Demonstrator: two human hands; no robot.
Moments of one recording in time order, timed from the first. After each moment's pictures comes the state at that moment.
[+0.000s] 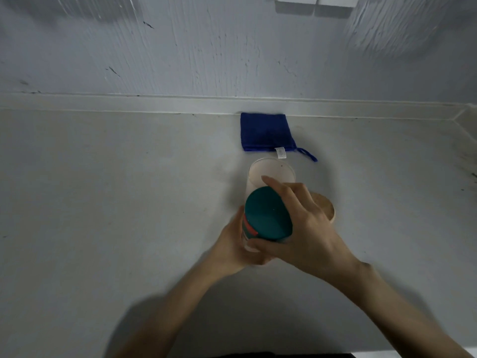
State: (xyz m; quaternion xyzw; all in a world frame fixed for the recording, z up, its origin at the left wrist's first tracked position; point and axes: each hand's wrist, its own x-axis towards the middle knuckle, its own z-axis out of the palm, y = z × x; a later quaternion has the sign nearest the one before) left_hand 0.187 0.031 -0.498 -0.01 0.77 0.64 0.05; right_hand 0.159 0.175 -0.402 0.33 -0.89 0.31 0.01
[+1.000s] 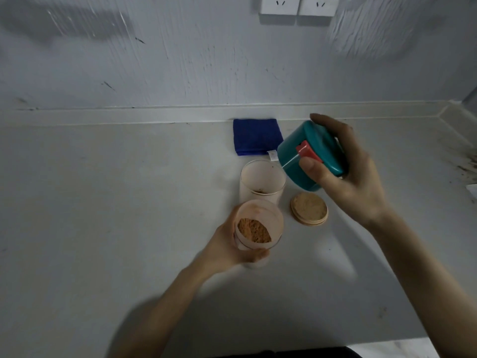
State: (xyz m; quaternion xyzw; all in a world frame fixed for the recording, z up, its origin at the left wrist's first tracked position) left_hand 0.190 0.027 -0.482 0.02 0.79 0.62 0.03; right_hand 0.120 0.210 -0.350 0.30 -0.81 0.50 0.09
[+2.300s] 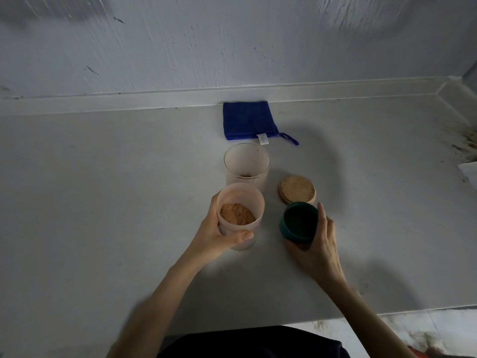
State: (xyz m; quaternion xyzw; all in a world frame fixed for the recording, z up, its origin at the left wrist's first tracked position) left_hand 0.199 0.037 -0.497 0.00 0.75 0.66 -0.01; right_hand 0.170 0.257 -0.527 0.07 -0.93 0.37 0.04
